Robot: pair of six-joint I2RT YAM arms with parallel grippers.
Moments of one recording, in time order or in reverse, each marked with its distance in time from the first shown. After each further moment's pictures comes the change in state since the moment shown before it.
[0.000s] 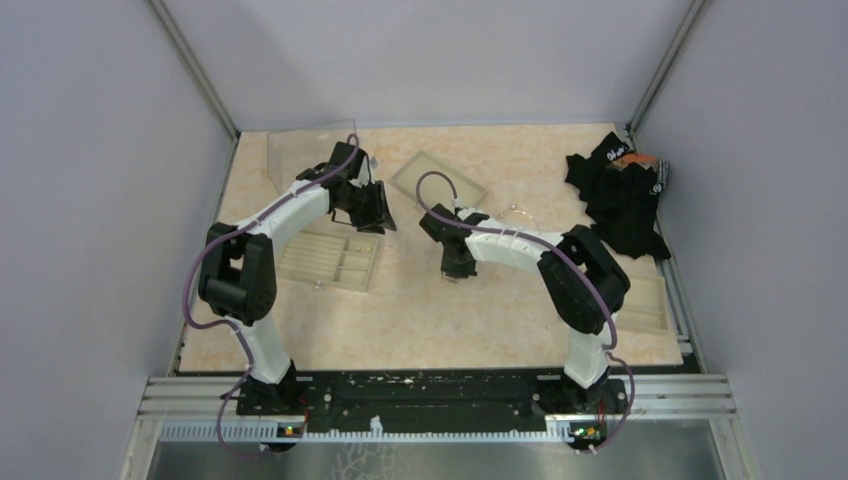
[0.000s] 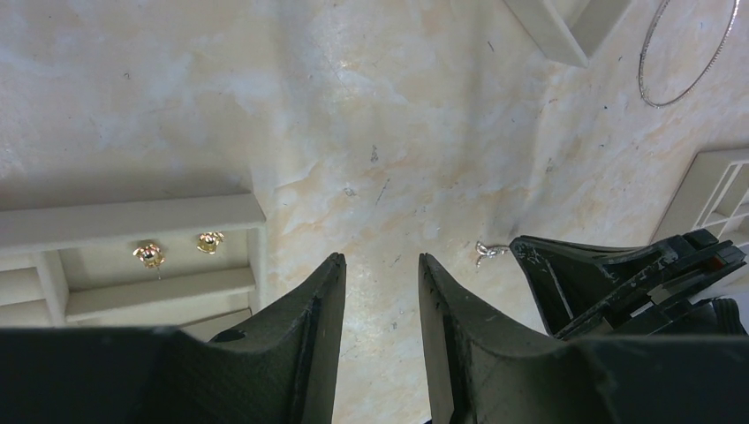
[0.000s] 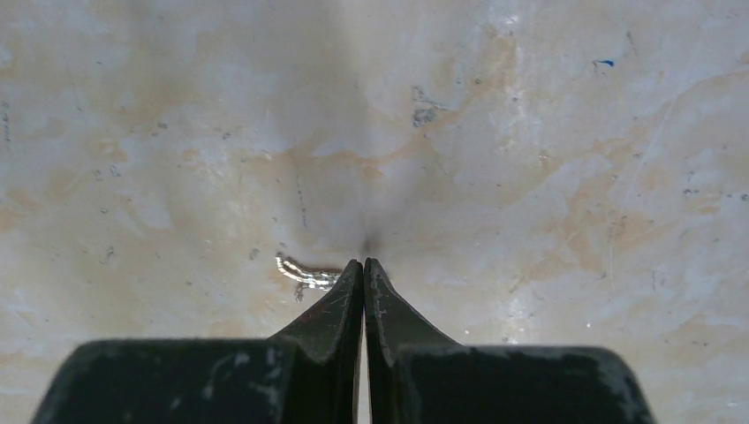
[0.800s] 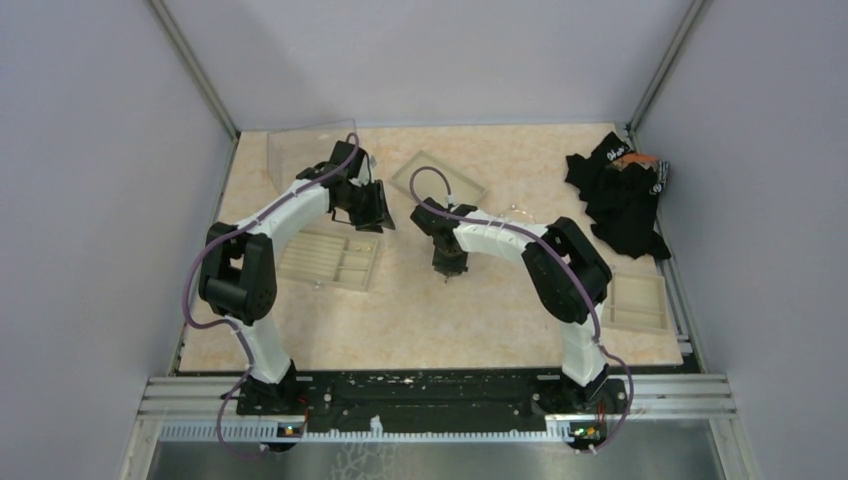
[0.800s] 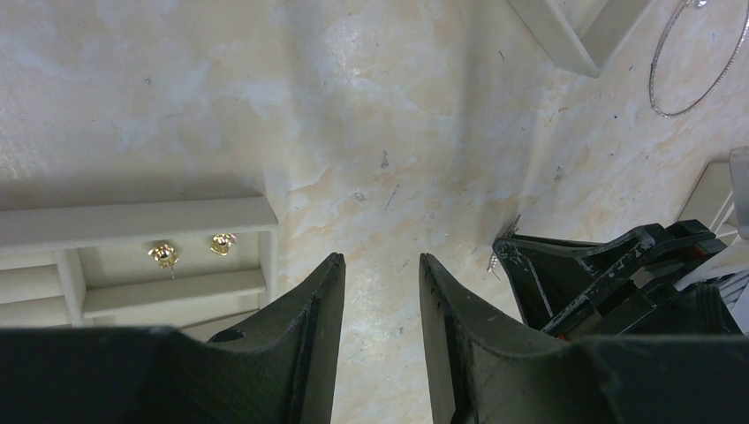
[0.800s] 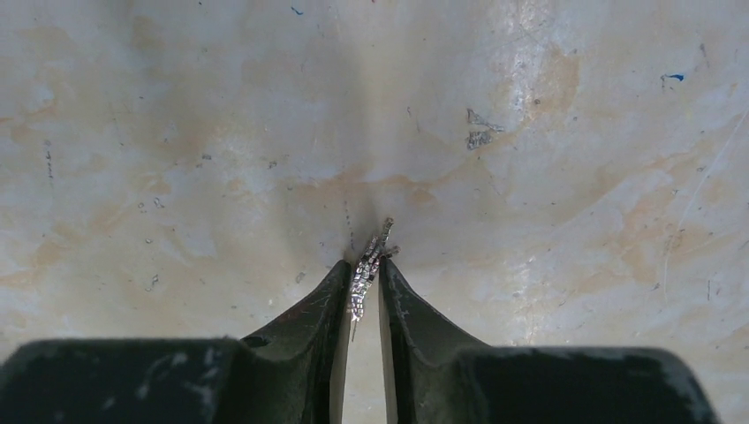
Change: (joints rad) left arm 0.000 0.002 0.009 -0.006 -0.028 0.001; right arm -0.002 0.093 0.113 -0.066 -0.029 0.045
